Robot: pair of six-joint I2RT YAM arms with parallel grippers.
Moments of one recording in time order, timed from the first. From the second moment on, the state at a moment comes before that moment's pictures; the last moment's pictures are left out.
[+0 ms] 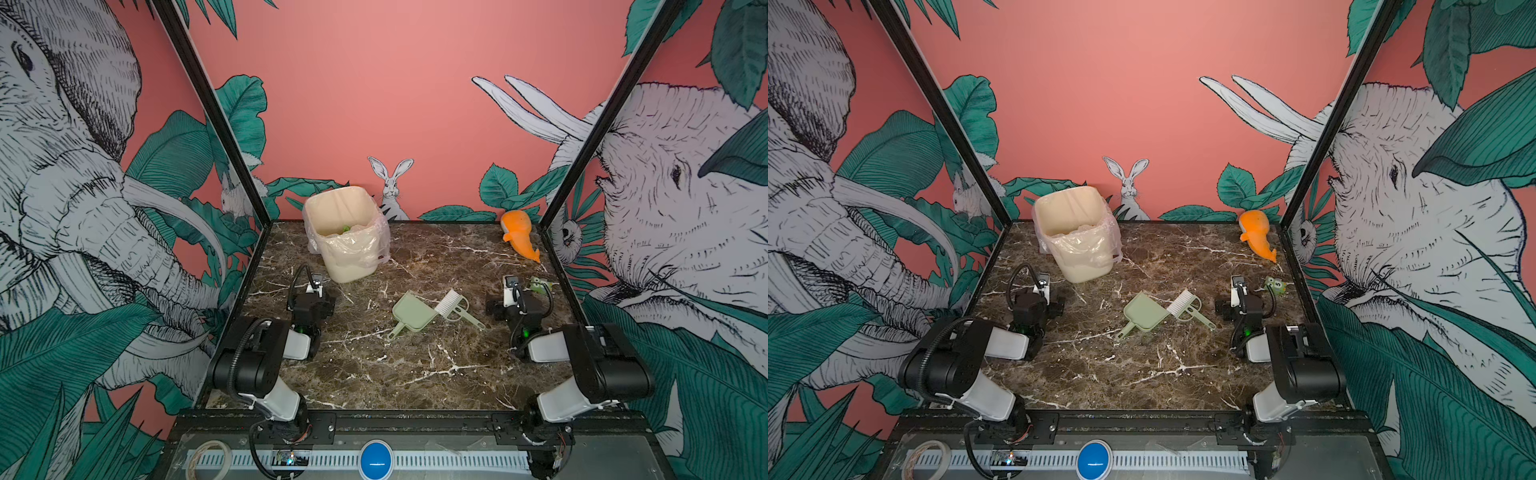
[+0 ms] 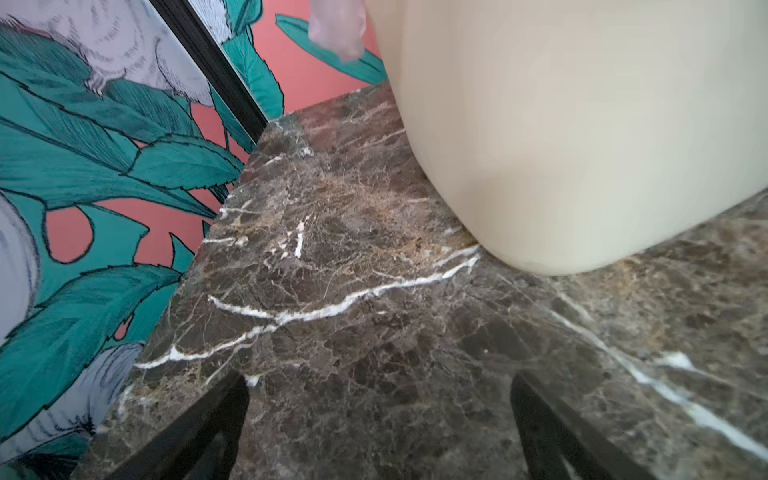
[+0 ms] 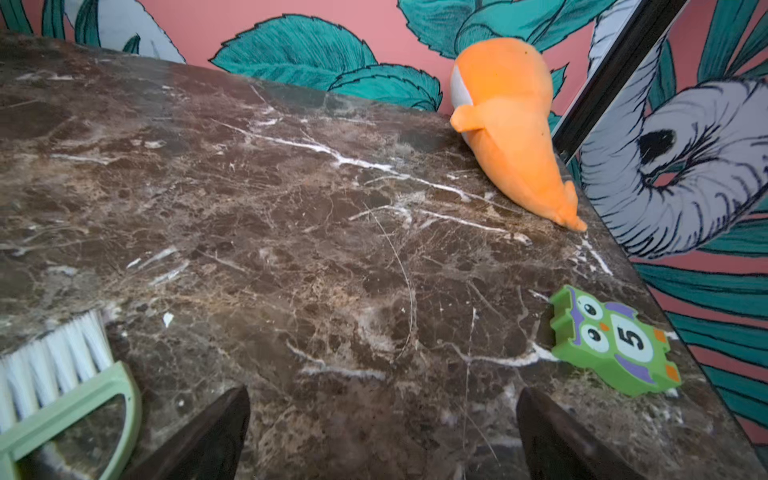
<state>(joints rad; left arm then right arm) -0.15 1.59 0.31 0.89 -0.31 0.21 0.07 1.55 0.29 0.91 0.05 -0.16</state>
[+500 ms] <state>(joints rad) -0.13 1.58 0.36 0.88 -0.33 0.16 0.07 1.55 0.29 0.92 0.08 -0.15</state>
